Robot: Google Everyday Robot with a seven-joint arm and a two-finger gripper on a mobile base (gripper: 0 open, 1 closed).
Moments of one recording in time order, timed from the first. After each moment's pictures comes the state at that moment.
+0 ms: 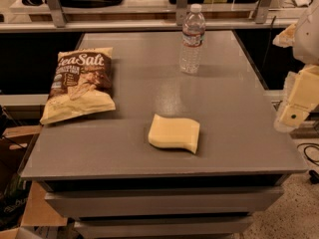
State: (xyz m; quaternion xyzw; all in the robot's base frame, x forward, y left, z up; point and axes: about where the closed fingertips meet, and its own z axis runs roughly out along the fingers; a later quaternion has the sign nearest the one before) arm 0.438 -0.217 0.976 -0.60 0.78 -0.03 0.16
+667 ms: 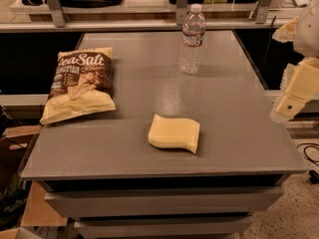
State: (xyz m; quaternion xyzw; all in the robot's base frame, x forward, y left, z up) arm 0.453 -0.217 0.980 -0.60 0.78 -0.02 0.19
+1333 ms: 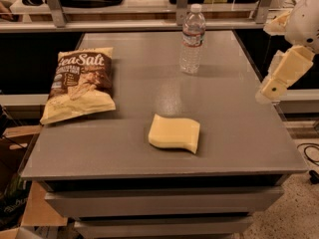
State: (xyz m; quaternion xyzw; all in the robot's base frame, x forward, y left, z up) arm 0.499 -0.212 0.977 -0.57 0.78 0.04 0.25
